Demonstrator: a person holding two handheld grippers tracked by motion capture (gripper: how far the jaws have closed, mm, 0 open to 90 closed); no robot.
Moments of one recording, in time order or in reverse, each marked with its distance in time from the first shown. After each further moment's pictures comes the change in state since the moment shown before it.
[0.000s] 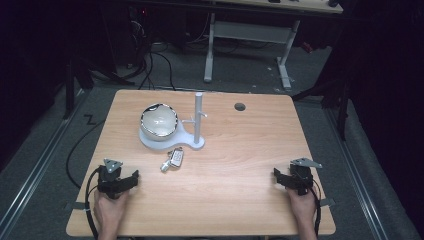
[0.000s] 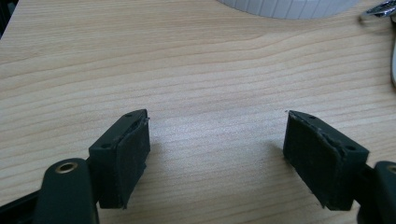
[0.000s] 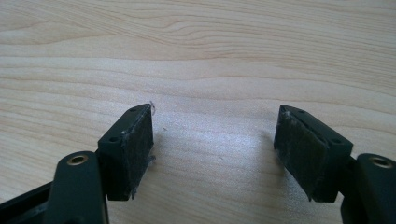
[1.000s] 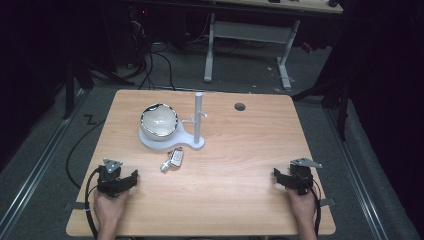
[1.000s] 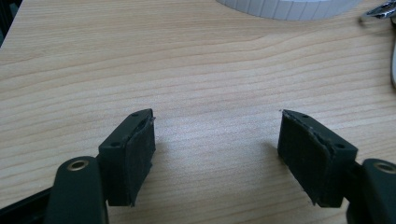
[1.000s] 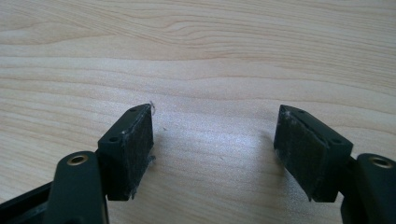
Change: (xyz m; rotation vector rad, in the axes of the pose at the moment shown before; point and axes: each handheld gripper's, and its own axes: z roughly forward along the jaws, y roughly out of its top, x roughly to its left) left arm 0.000 0.000 -0.001 -0.003 0.004 -0.002; right arm 0.000 0.000 0.000 0.000 0.000 0.000
